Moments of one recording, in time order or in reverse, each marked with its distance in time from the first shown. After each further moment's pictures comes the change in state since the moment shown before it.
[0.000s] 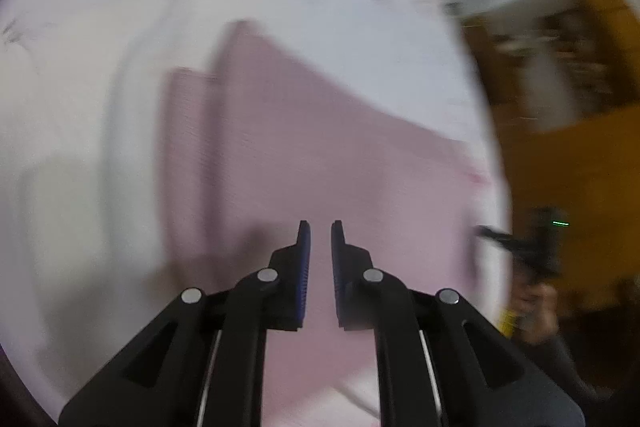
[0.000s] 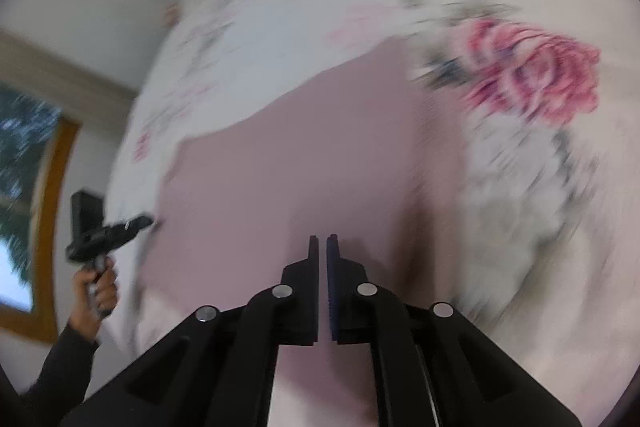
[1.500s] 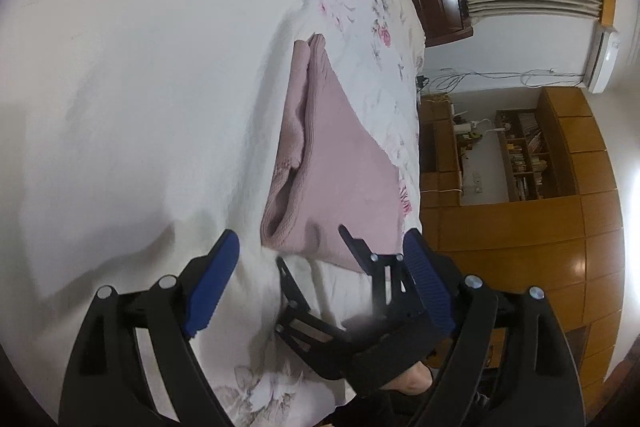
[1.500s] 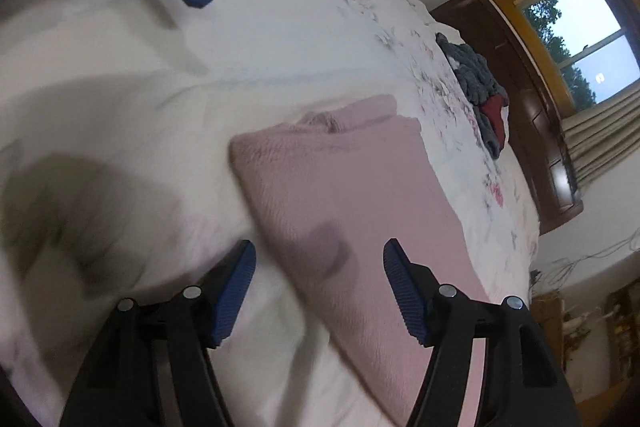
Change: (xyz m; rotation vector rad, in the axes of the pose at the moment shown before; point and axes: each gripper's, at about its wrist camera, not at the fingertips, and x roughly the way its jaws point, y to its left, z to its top) left arm -0.118 0.080 -0.114 -0.344 -0.175 -0.181; right arm 0.264 0.306 -0.170 -1.290 -0.166 -0.794
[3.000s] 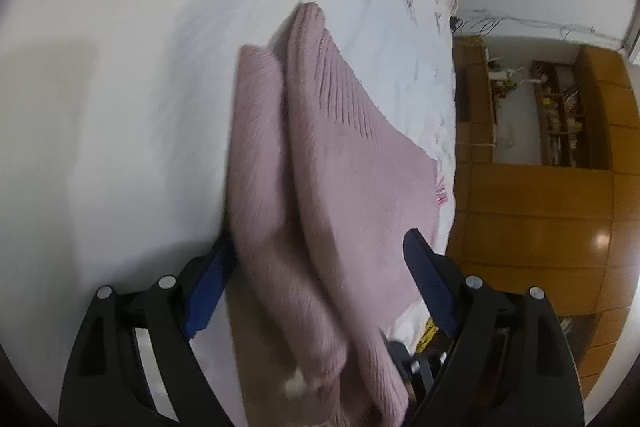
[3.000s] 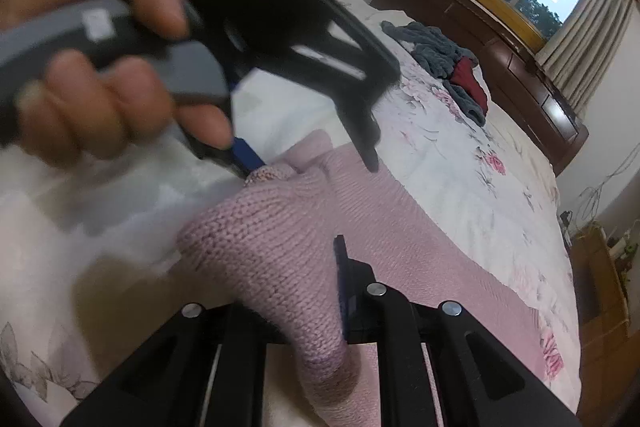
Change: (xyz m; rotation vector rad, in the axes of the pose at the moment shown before) left arm 0.180 -0.034 0.136 0.051 0.281 0.145; right arm 0.008 -0.070 0.033 0.355 -0.079 0.064
